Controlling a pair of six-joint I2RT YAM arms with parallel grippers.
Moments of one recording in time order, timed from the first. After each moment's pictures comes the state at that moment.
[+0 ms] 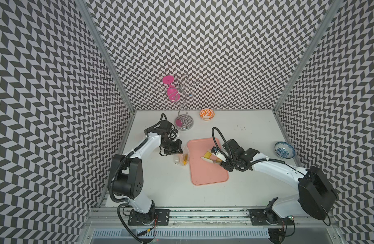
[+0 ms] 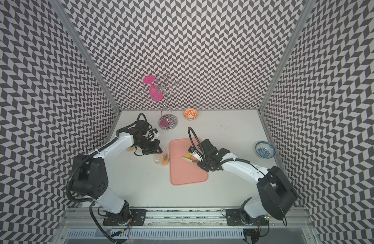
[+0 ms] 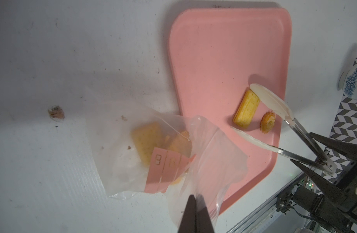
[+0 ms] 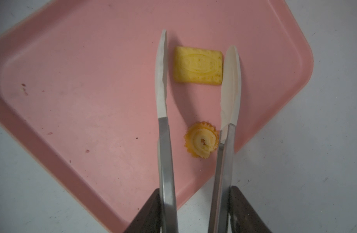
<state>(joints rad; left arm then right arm) -0.23 1.64 1.21 -0.87 0.50 -0.24 0.69 1.45 0.90 -0.52 0.01 -0.40</state>
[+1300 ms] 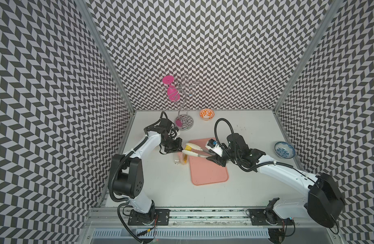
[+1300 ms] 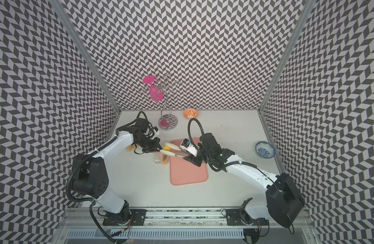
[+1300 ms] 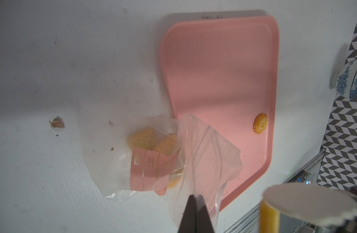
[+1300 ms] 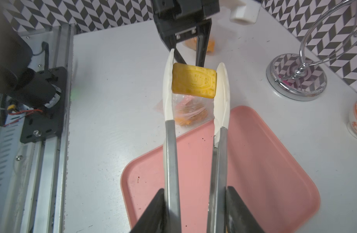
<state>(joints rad) -0.23 1.65 1.26 -0.90 0.51 -0.22 0.69 1.39 0.90 -0.19 -0.42 -0.40</state>
